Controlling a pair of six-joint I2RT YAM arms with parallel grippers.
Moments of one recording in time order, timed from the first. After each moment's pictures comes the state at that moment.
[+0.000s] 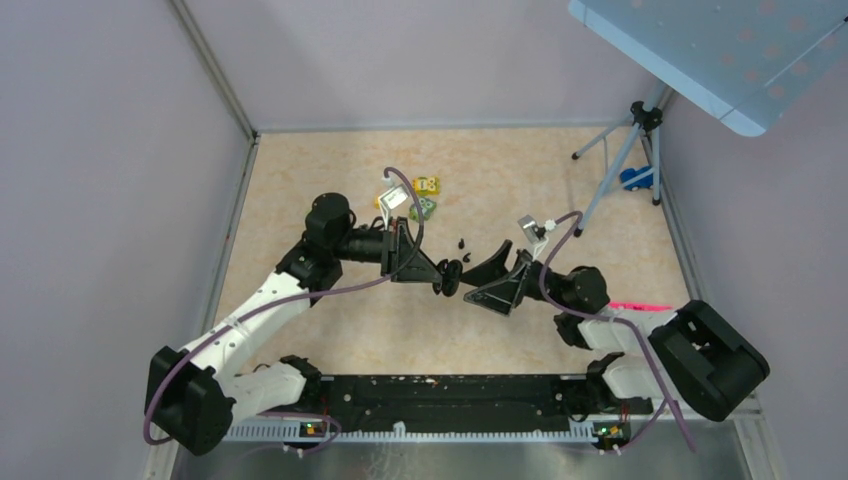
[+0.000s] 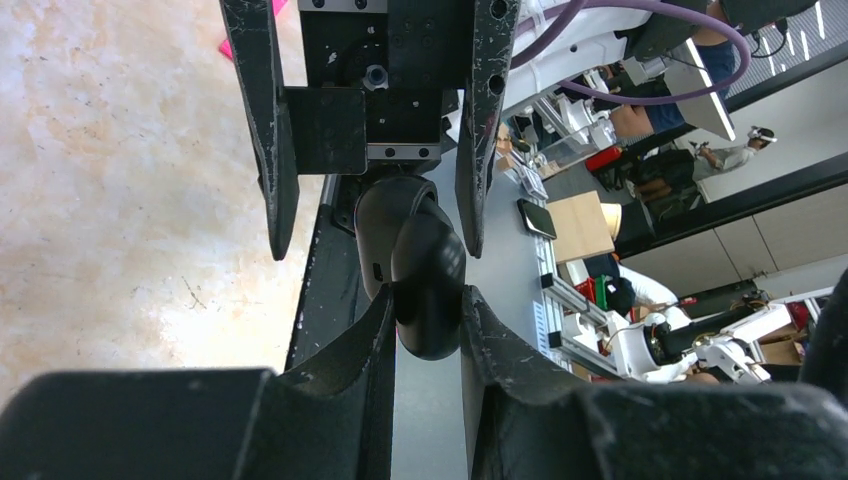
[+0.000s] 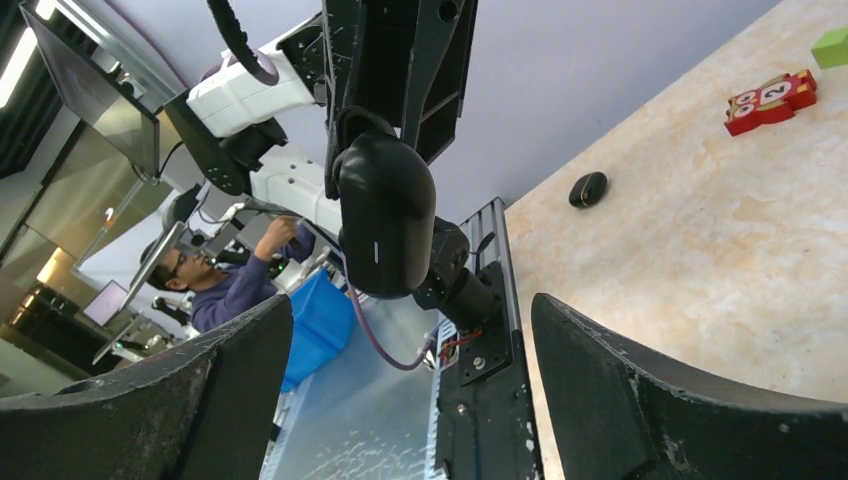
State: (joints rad) left arm -0.52 1.09 0.80 0.15 1.12 -0.70; right arm 0.62 1.24 0.21 1.48 -0.74 1.09
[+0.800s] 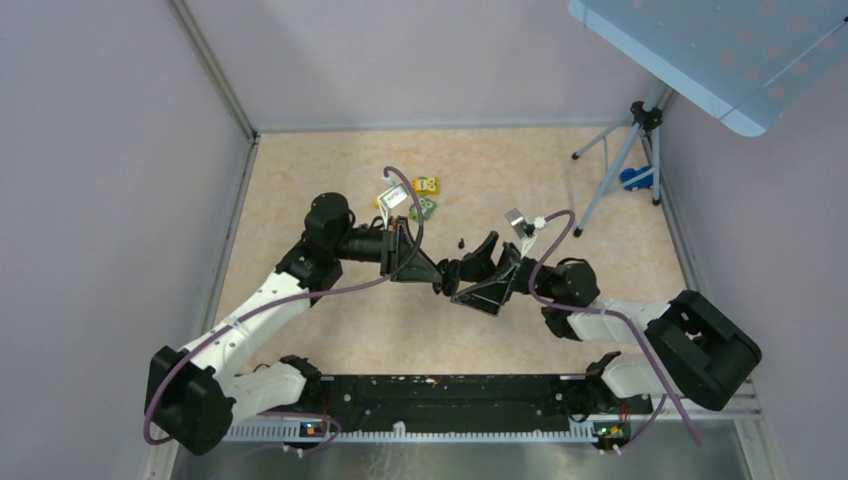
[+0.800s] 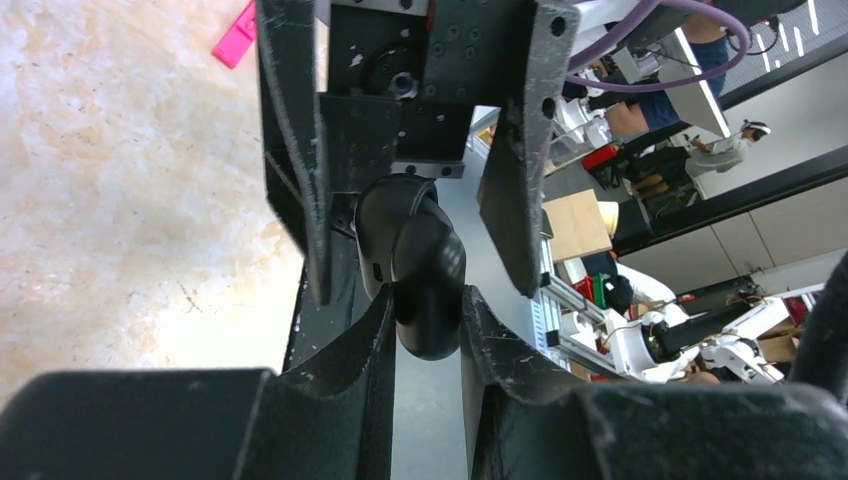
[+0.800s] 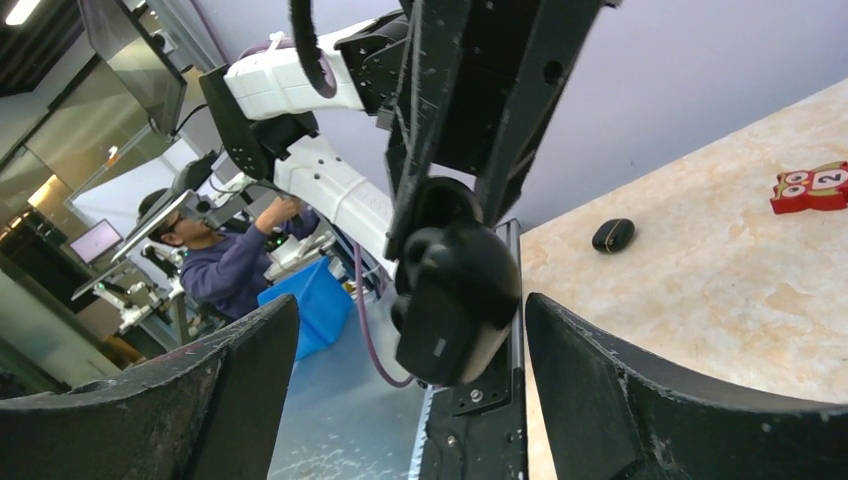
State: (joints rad) left arm -0.52 1.09 0.80 0.19 1.14 -0.73; right arm 0.71 1.31 0.34 1.50 -0.74 0.99
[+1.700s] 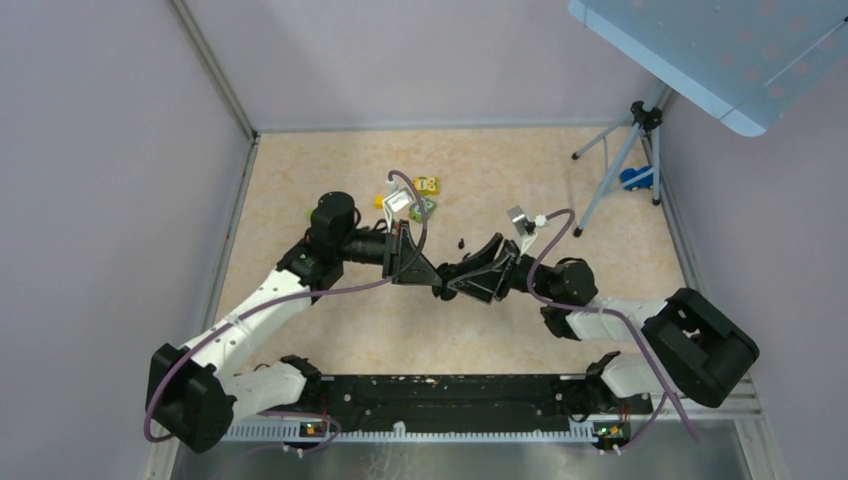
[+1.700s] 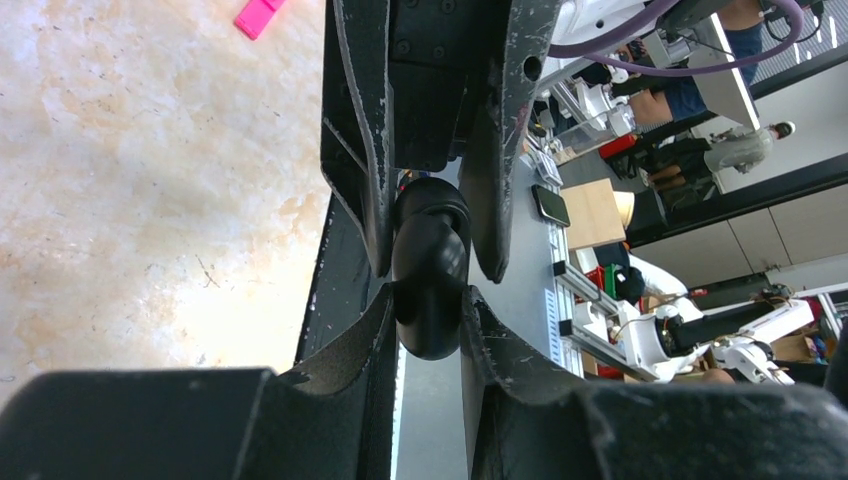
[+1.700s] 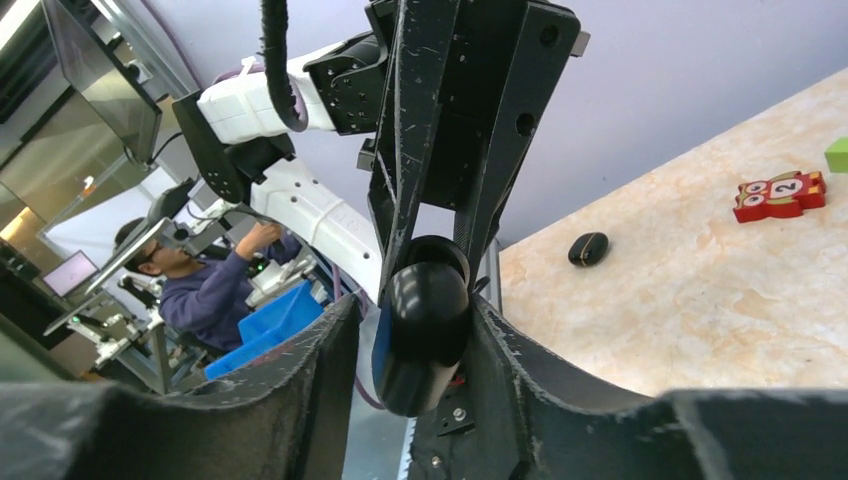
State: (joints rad) left arm -0.52 1.10 0.82 0.04 1.11 -0.61; right arm 0.72 1.31 0.33 1.50 -0.67 0.97
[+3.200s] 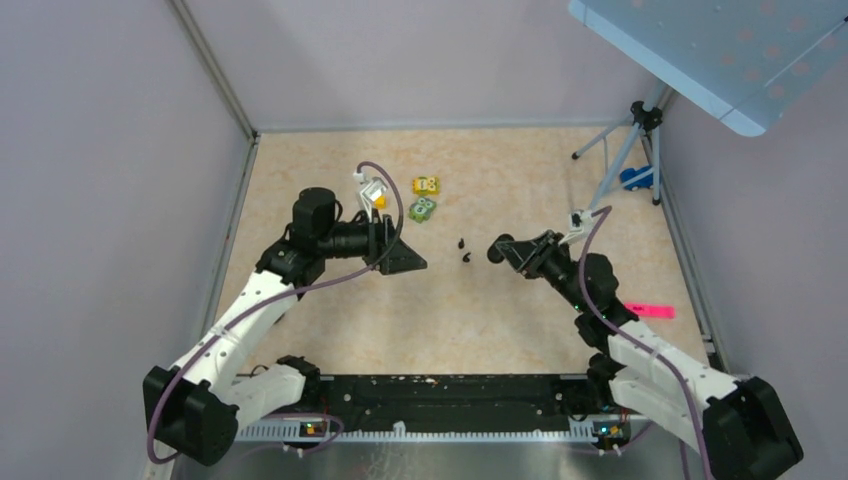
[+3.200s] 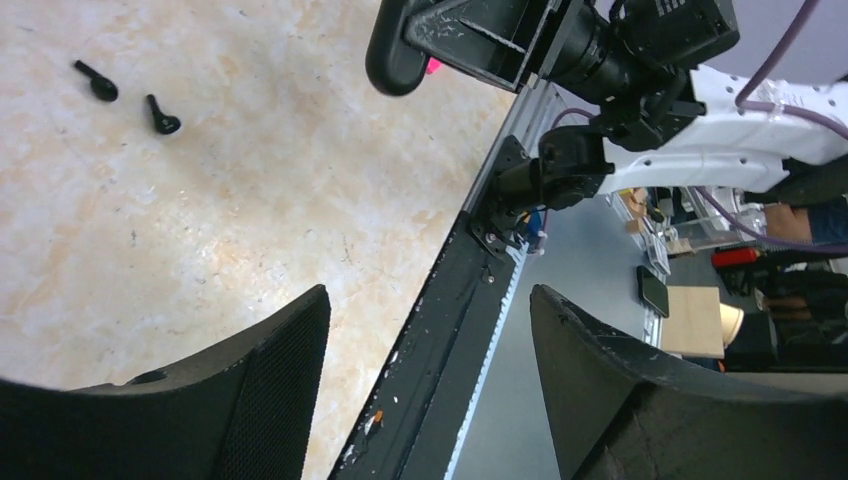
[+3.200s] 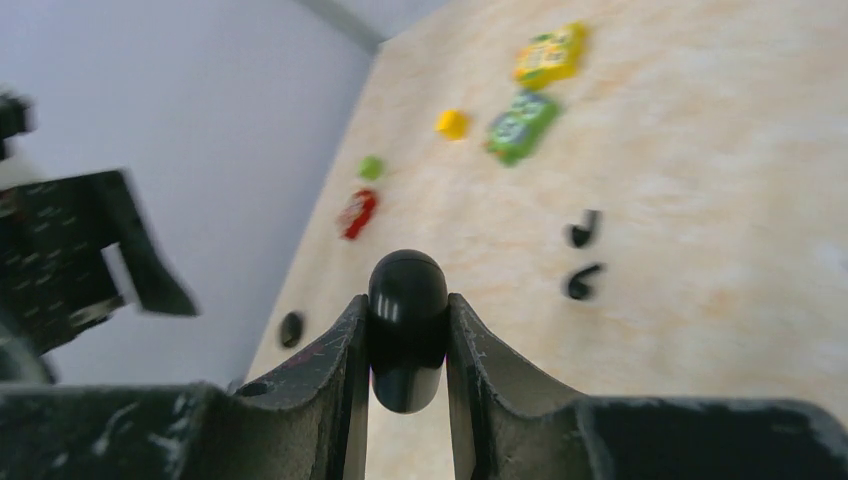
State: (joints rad) left arm -0.40 1.05 0.87 -0.25 0.90 -0.46; right arm 0.50 0.88 0.27 0.62 -0.17 0.84
